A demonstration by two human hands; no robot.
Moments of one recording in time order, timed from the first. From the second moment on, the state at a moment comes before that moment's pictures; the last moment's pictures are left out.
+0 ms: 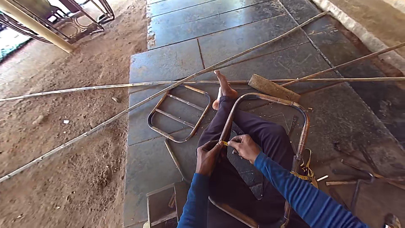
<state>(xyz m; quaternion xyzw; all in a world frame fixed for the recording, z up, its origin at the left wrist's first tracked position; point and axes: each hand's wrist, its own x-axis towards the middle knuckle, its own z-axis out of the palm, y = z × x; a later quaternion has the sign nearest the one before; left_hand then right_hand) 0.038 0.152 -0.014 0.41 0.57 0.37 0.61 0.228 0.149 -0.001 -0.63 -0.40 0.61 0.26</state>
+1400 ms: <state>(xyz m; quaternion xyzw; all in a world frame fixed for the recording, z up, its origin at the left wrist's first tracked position) 0.055 0.147 -0.020 0.50 0.62 0.35 0.49 0.446 -0.037 -0.002 -0.69 -0.37 0.55 0.28</state>
